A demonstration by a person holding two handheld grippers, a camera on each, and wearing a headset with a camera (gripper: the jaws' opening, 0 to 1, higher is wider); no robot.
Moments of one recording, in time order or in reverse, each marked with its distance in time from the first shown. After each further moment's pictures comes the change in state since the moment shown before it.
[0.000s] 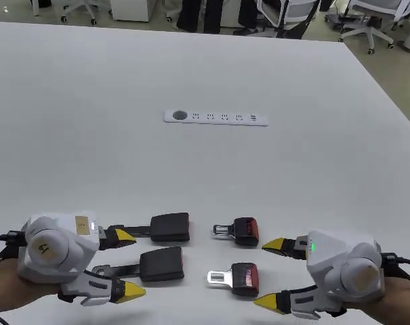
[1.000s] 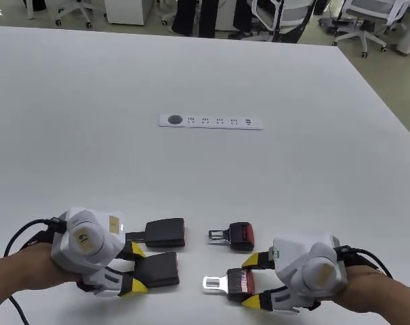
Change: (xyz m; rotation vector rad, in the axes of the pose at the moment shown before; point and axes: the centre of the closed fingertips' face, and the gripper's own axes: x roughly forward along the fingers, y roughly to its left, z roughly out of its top) left arm 0.030 -0.002 -0.011 0.092 0.143 -0.130; right arm 0.027 0.007 -0.012 -0.107 0.082 0.114
